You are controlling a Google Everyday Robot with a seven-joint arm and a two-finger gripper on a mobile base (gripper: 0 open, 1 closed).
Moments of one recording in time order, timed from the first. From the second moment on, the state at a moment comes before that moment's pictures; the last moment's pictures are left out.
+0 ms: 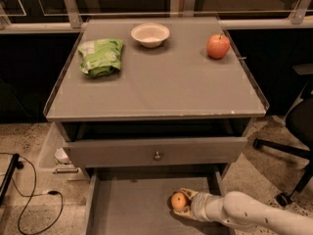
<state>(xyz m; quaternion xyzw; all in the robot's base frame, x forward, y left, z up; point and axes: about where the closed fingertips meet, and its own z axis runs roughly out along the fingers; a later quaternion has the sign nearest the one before) 0.455 -0.120 0.374 -0.55 0.73 0.15 0.38</state>
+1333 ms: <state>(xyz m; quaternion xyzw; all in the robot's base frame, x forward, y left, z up) 0.451 -0.106 0.361 -0.57 0.72 0.17 0.37</state>
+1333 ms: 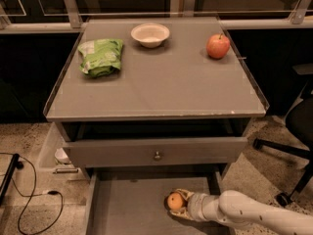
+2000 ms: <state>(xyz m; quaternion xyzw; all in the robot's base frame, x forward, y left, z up) 0.451 -0.106 0.361 -0.57 0.72 0.17 0.37</state>
